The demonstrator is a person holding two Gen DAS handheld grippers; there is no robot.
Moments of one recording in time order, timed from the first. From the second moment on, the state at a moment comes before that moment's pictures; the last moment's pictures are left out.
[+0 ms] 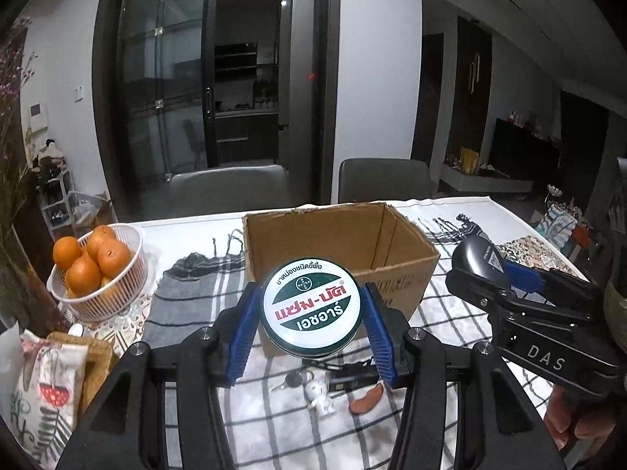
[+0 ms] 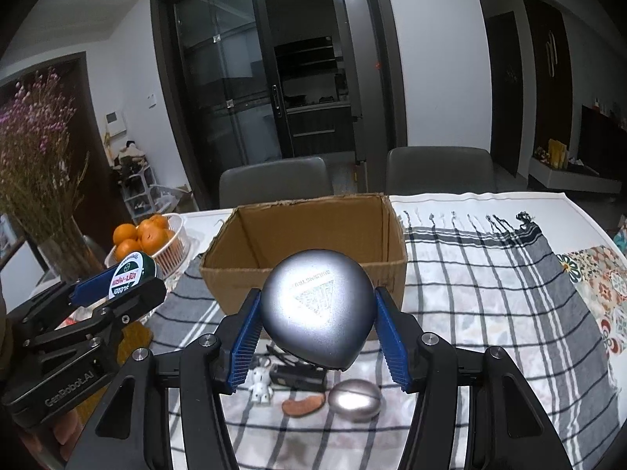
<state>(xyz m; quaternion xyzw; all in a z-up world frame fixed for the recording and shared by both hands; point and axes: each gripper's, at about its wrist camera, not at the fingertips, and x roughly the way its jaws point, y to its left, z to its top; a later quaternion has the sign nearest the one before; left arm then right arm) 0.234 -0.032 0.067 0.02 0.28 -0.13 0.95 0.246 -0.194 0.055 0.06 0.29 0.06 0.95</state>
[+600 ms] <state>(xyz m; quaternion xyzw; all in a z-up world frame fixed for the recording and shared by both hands) 0.300 -0.043 0.082 0.02 0.31 -0.15 0.94 0.307 -0.200 0.075 0.05 0.31 0.07 0.95</state>
